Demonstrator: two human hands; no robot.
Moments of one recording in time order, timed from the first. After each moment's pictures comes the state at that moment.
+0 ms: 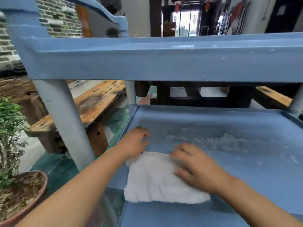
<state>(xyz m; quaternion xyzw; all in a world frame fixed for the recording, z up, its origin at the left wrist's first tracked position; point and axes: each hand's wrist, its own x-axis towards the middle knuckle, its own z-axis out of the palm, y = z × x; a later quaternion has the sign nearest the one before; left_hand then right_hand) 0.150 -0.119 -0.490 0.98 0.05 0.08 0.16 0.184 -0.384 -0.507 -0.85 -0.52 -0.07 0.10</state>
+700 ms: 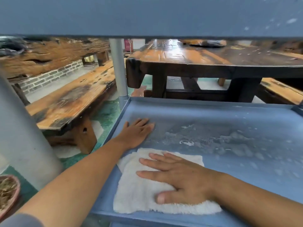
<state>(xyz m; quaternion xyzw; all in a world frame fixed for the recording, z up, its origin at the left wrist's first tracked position) 0.248 -0.081 -0.553 1.00 0.00 -0.03 0.01 0.225 -0.334 -0.535 -0.73 -0.66 0.15 0.06</state>
